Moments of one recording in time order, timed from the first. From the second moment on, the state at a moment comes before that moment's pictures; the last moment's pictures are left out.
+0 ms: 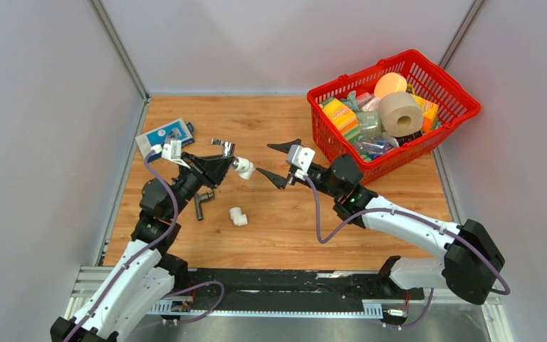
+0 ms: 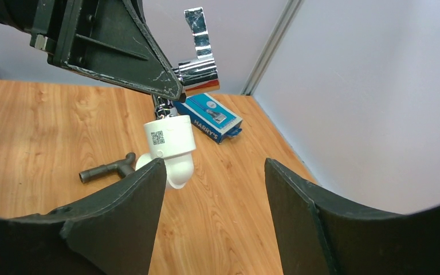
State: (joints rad) left arm -0.38 0.62 0.48 0.32 0.23 -0.65; right arm 0.85 1.25 0.78 0.67 -0.34 -0.30
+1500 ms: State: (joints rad) left arm -0.38 0.68 0.52 0.19 0.13 -0.82; right arm 1.01 1.39 0.73 0.79 -0.15 -0.71
